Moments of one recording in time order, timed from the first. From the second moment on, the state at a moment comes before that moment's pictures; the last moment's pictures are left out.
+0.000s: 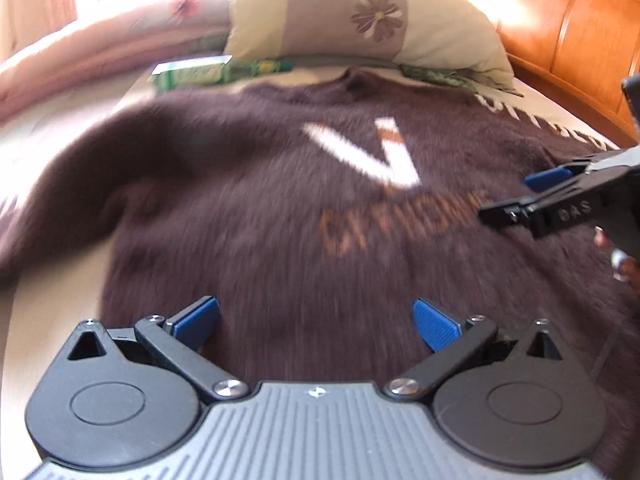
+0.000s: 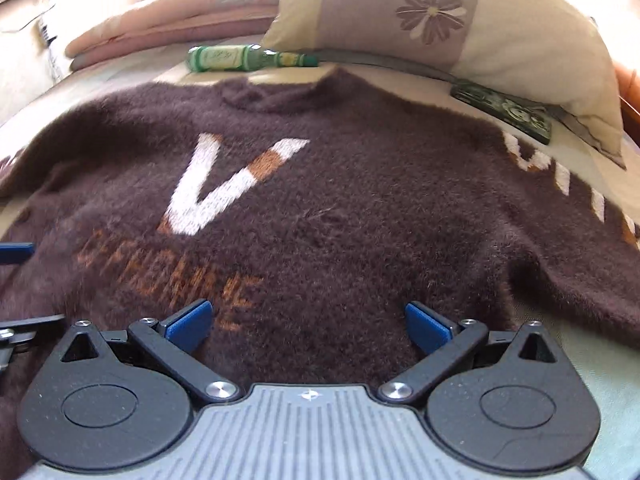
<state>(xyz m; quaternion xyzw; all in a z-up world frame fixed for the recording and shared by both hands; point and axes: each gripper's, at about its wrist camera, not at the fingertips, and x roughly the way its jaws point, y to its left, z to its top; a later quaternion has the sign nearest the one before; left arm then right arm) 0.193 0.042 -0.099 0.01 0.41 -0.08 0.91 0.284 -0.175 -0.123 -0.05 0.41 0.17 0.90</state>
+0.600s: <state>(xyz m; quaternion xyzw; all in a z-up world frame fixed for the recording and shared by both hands) 0.232 0.042 -0.056 -0.01 0.40 -0.07 0.92 0.281 -0.178 -0.125 -0.07 0.41 0.19 0.89</state>
